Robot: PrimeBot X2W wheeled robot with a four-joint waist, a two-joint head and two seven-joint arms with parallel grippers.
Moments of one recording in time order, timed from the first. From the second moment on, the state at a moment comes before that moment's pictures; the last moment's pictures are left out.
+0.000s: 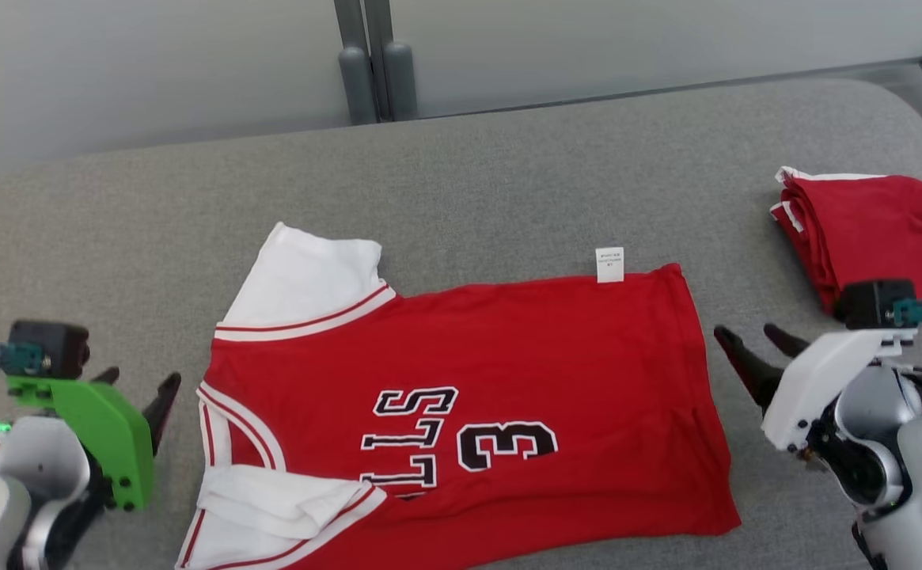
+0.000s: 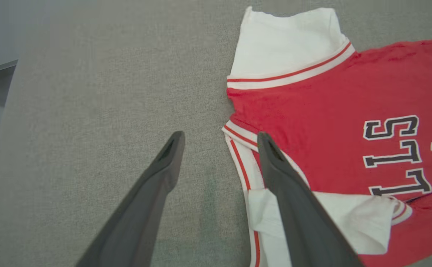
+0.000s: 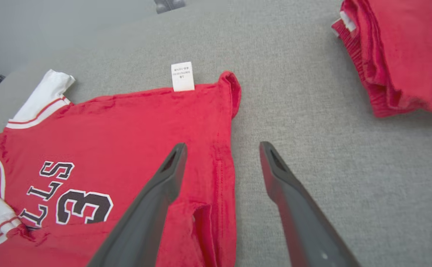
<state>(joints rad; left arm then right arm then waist) -0.21 0.68 -0.42 0.05 -0.75 0.12 0.47 -0.19 -0.26 0.05 0.14 0.53 0.13 0.48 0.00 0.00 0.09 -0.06</state>
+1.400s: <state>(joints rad) -1.01 0.66 -0.72 0.57 -0.89 -0.13 0.55 -0.80 -0.27 0.51 0.59 0.73 0.13 0.20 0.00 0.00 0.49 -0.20</state>
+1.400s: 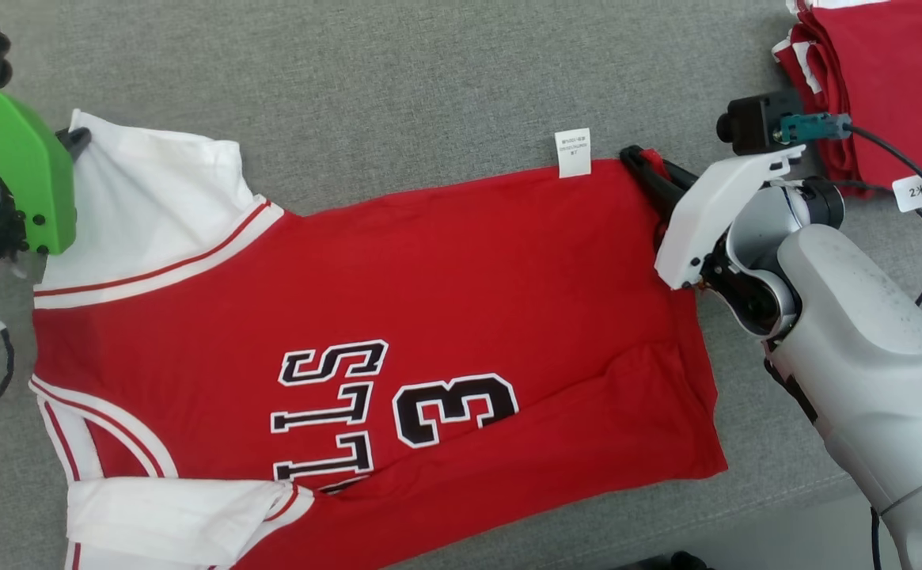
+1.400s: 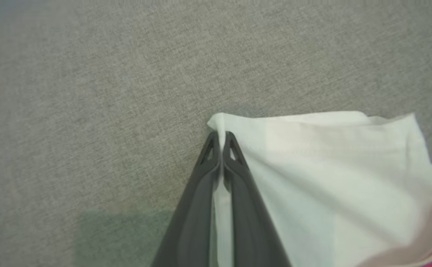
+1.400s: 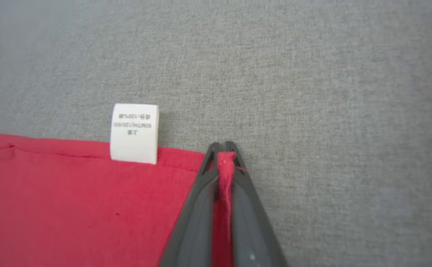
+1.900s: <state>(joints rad) -1.00 0.71 -0.80 0.58 -0.93 -0.13 0.38 -0.78 -0.27 0.54 0.74 0.76 0.13 0.00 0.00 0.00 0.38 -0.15</state>
